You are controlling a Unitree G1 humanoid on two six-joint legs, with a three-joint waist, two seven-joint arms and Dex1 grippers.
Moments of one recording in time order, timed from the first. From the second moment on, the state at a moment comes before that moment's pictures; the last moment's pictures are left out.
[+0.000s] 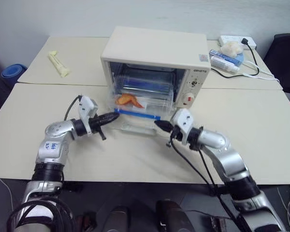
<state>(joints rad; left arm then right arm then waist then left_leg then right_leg) -0.57 0.51 0.08 0.34 -0.34 0.19 -0.88 -0.50 -0.41 0.21 -0.02 0.17 0.21 0.67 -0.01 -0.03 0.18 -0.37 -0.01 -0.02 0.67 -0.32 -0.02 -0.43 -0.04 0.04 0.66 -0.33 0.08</state>
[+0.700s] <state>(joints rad) -0.72 0.41 0.13 0.56 -0.28 0.10 -0.67 -0.68 -0.32 0.15 0.29 0.17 0.05 0.72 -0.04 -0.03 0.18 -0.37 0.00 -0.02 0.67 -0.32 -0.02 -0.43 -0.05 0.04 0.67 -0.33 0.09</state>
